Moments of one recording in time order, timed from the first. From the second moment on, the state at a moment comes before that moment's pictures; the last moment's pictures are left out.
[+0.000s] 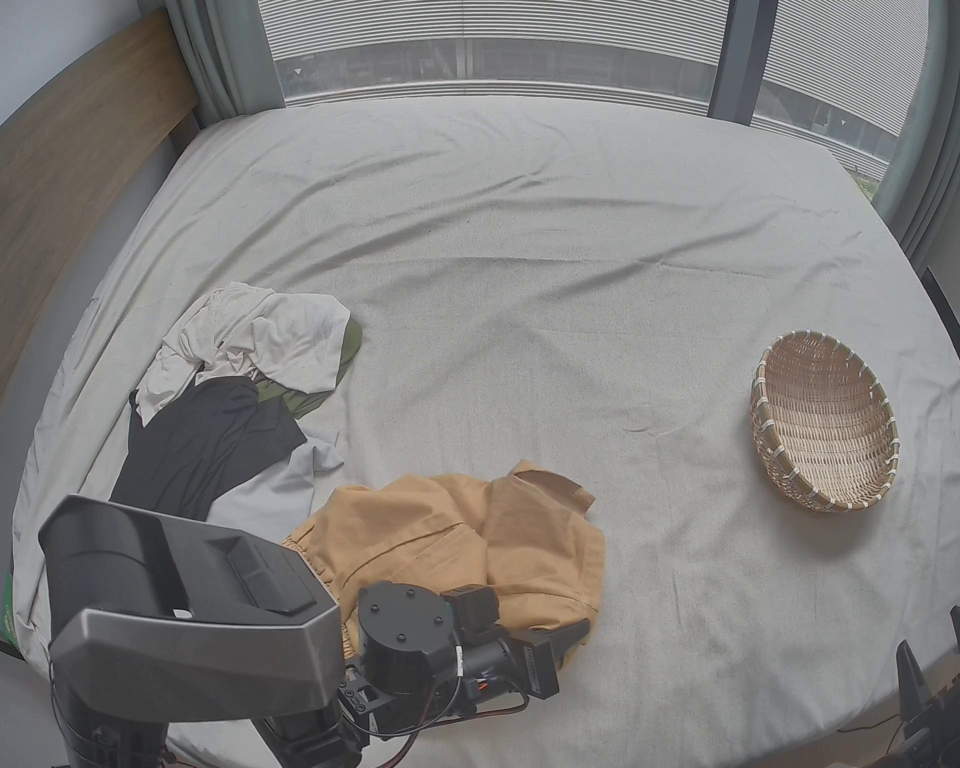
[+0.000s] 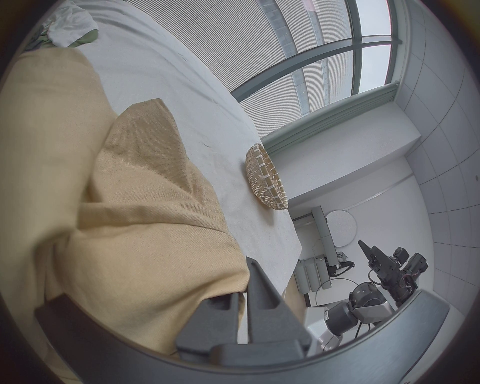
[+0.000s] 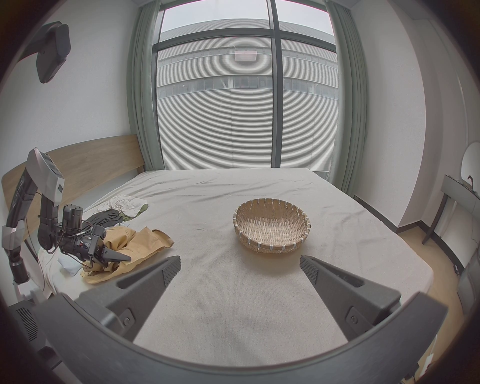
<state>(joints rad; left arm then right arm) -0.88 2.31 -0.52 -1.55 -0.19 -0.67 -0.01 0.02 -0.02 0.00 0.01 0.01</state>
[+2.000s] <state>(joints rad) -0.98 2.17 -0.41 -1.55 -0.09 -0.69 -0.01 0.02 -0.02 0.00 0.01 0.01</state>
